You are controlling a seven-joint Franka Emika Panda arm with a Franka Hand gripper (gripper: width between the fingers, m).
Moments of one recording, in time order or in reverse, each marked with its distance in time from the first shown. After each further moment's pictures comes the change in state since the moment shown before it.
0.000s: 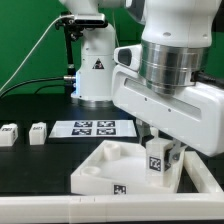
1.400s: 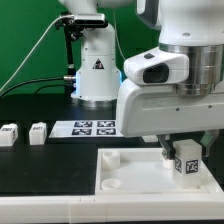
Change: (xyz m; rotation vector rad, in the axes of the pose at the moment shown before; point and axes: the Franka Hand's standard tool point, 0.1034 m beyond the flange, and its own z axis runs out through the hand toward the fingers) arm -0.024 -0.030 -0.003 0.113 0.006 -1.035
